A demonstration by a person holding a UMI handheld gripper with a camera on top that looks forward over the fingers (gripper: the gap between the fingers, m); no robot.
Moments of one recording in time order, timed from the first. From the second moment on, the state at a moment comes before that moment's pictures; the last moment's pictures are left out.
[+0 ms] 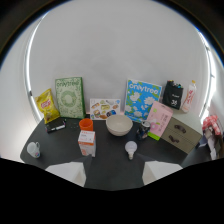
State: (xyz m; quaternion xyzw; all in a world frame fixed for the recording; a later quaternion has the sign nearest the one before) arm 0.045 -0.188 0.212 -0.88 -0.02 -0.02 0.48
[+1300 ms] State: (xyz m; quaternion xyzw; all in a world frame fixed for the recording) arm -0.268 0.134 0.181 -0.87 -0.06 0.00 0.49
